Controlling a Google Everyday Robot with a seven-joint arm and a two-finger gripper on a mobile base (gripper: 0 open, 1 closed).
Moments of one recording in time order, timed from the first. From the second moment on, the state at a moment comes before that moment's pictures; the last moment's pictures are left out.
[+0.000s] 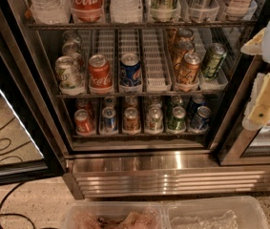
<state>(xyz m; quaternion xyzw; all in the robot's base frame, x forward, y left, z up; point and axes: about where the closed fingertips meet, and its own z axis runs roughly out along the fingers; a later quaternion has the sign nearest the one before) 0.438 -0.217 0.976 -0.60 0.78 -0.03 0.16</state>
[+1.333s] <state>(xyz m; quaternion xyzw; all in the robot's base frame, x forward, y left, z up) 0.409 -0.180 0.943 -0.46 0.84 0.08 0.27</state>
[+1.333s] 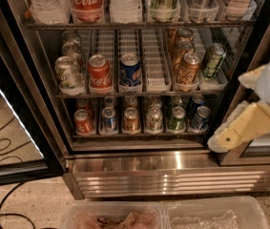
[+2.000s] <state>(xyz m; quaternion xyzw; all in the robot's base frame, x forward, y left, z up) 0.379 -0.120 0.886 -0.32 0.86 0.18 0.35</state>
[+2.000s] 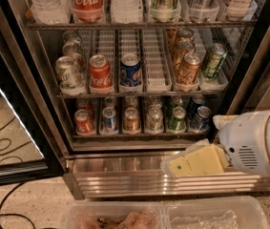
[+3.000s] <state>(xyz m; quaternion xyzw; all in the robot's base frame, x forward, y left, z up) 0.416 -0.123 0.916 -0.24 0.83 0.17 0.48</state>
